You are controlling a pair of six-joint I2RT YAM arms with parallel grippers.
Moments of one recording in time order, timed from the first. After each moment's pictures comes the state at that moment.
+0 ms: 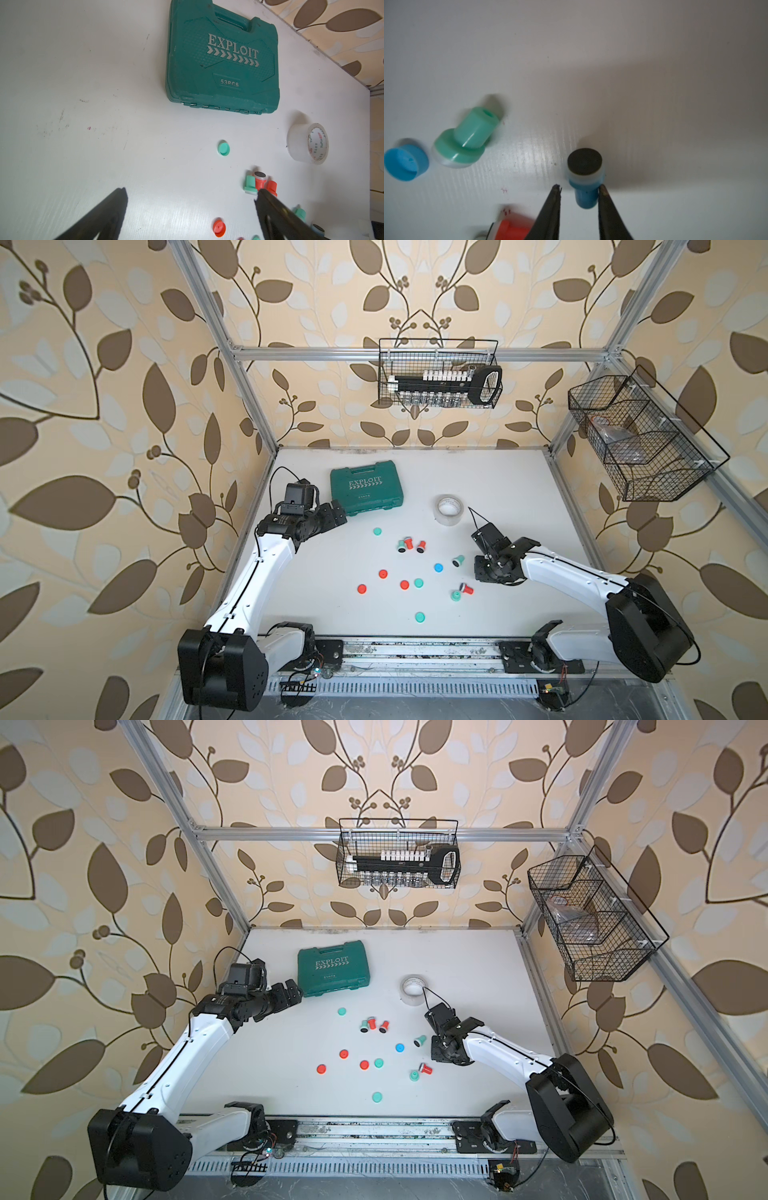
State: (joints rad) left arm -0.06 1.14 0.95 -0.69 0.13 -0.50; right arm 0.52 1.33 0.67 -0.68 0.16 0.64
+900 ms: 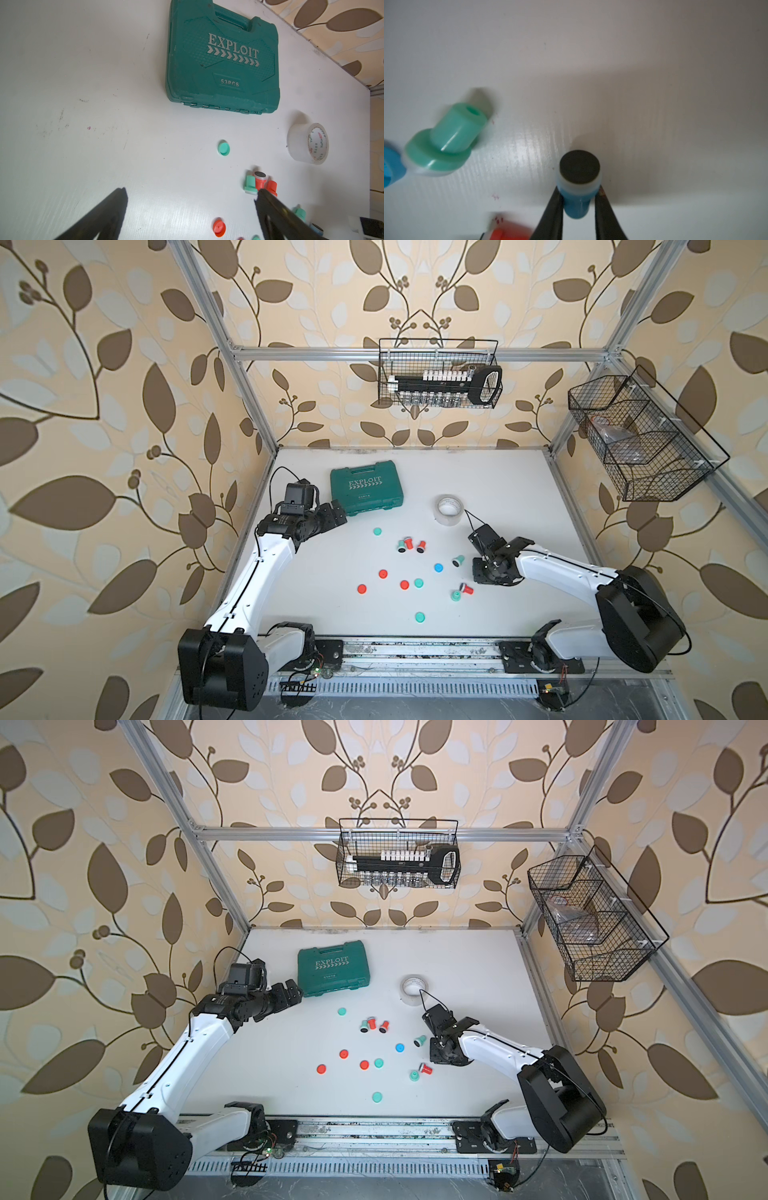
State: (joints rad) left arm -0.06 1.14 0.95 -0.69 0.13 -0.50; right arm 0.53 1.39 0.66 -0.67 0.16 0.64
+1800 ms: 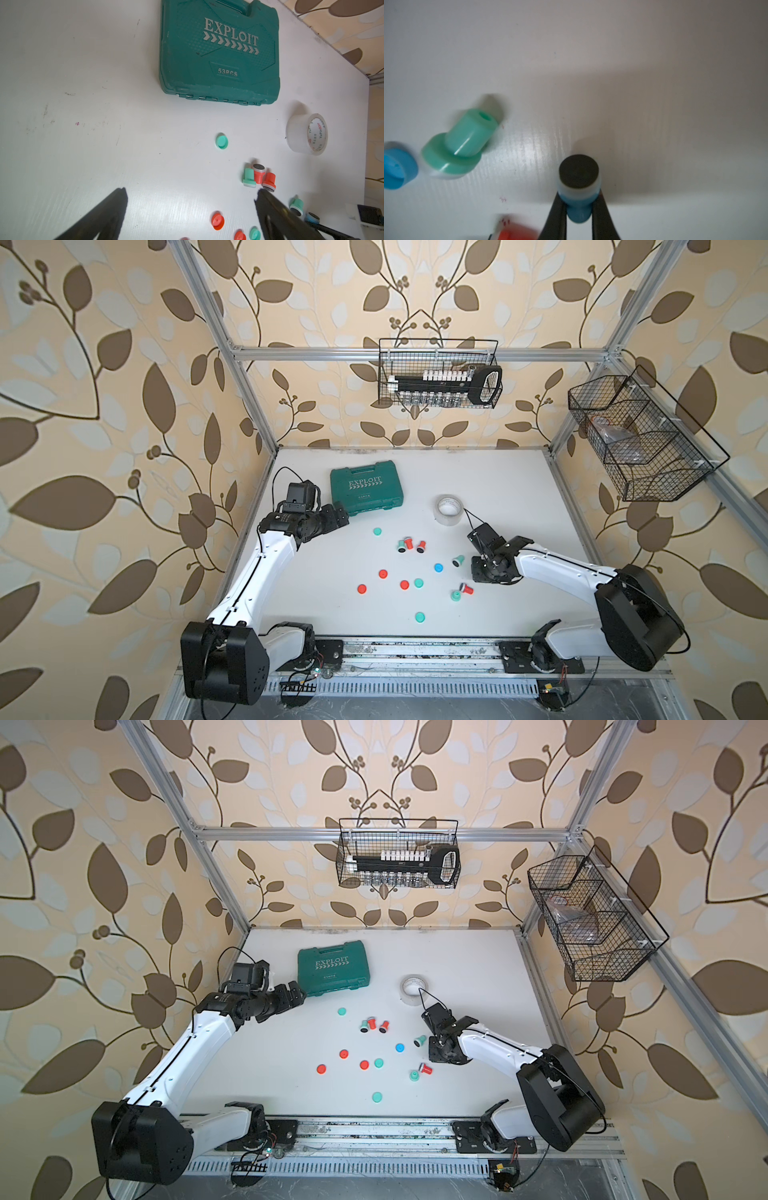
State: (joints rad) left arm -0.06 1.17 0.95 -0.70 0.18 -0.48; right arm 0.53 1.38 0.67 -0.66 0.15 0.62
